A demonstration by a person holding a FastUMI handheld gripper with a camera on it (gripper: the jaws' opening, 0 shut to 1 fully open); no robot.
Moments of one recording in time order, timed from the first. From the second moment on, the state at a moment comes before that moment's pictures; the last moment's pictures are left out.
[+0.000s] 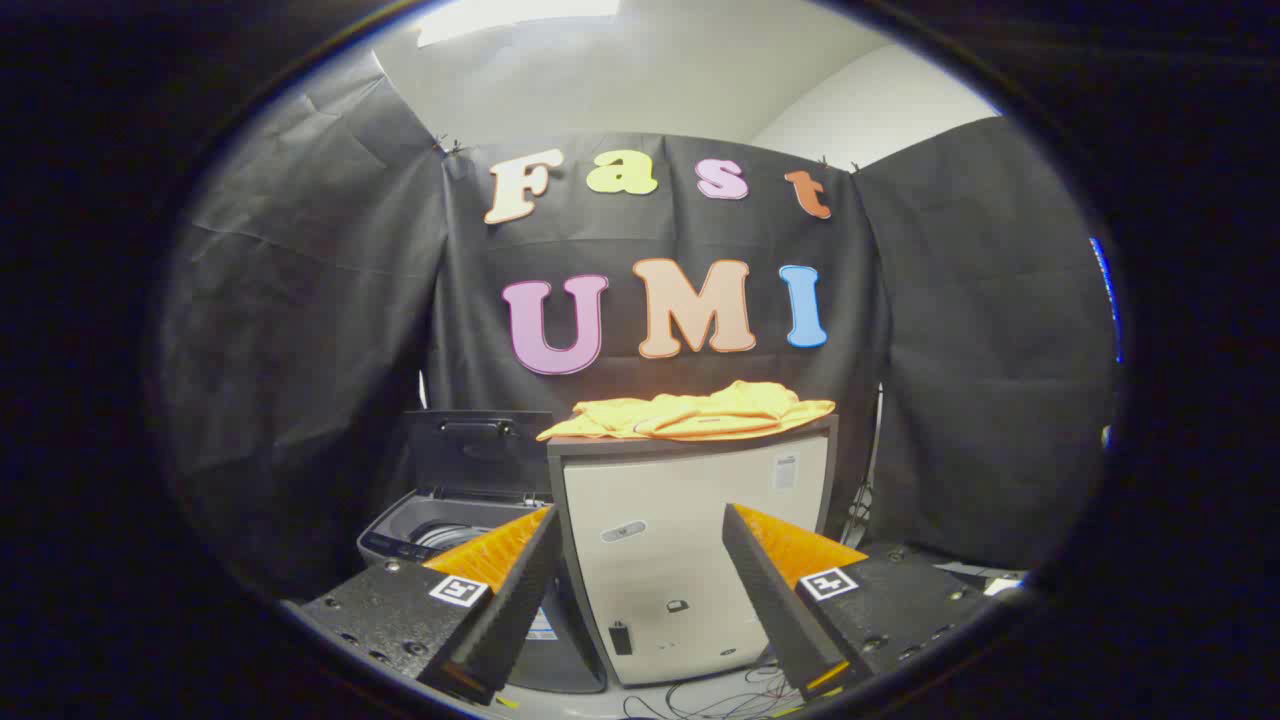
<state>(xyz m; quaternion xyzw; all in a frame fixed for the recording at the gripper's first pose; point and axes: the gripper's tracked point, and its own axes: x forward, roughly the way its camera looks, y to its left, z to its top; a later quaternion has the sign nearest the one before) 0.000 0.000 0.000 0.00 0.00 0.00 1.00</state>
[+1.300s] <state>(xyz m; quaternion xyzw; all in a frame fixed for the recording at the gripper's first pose) 0.050 0.004 0.036 0.05 0.00 -0.01 1.00</state>
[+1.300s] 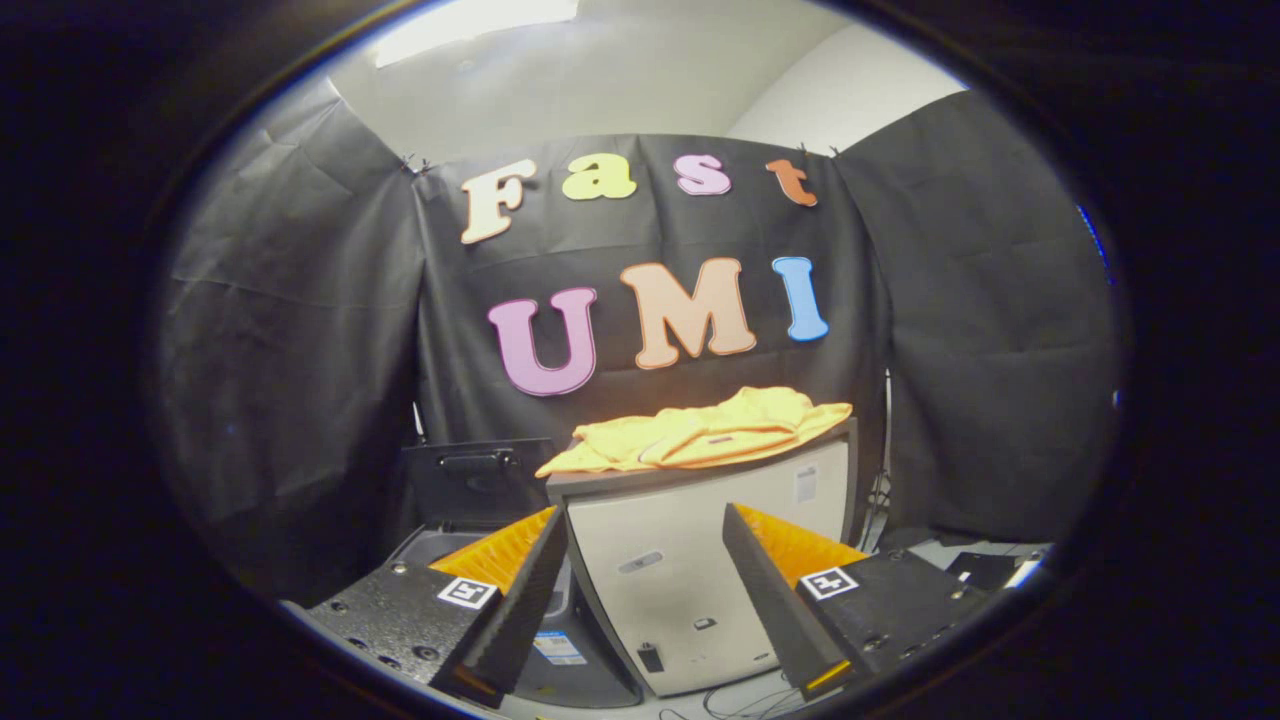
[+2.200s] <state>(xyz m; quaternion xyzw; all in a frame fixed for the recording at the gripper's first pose) 0.206 0.022 0.094 0.01 0.07 0.03 1.00</state>
